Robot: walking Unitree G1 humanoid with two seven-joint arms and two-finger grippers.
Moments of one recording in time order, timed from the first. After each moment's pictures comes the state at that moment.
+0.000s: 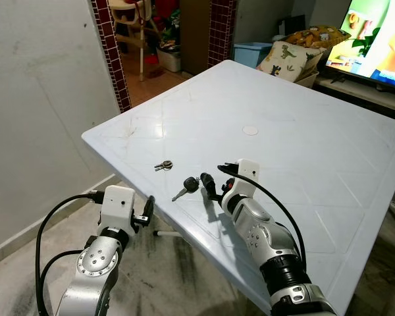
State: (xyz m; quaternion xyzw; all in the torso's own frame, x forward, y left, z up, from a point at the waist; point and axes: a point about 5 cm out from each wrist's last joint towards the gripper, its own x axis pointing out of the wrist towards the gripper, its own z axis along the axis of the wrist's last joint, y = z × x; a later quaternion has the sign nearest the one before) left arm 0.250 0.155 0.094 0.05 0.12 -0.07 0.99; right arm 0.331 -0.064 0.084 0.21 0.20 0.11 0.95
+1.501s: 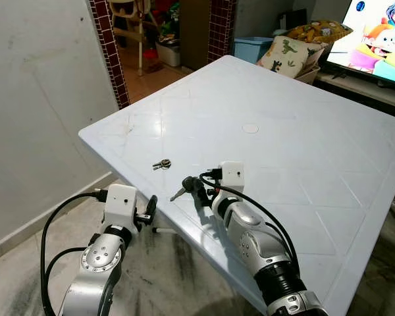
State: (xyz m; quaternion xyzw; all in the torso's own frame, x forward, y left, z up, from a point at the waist) left arm 0.255 0.152 0.090 0.05 0.12 -0.07 0.99; right arm 0.319 -0.042 0.082 0.11 0.19 0.16 0.96
